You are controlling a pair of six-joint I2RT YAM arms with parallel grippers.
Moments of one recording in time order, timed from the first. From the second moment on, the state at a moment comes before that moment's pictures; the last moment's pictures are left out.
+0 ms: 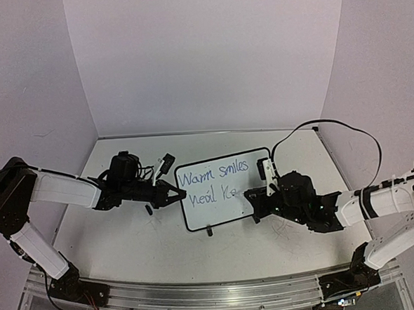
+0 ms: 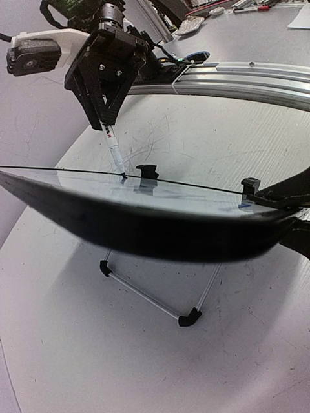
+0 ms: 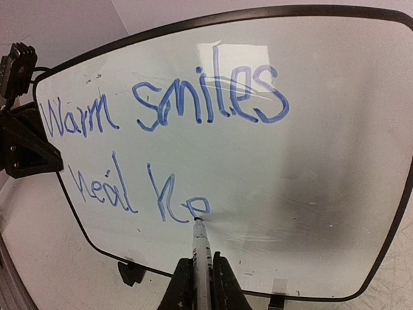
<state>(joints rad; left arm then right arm) -0.64 1.58 0.73 0.34 0.65 -0.17 0.94 1.36 0.55 0.38 0.26 0.43</state>
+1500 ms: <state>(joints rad) -0.64 1.57 0.73 0.33 0.64 -0.16 0.91 1.20 0.53 0.32 0.28 0.34</state>
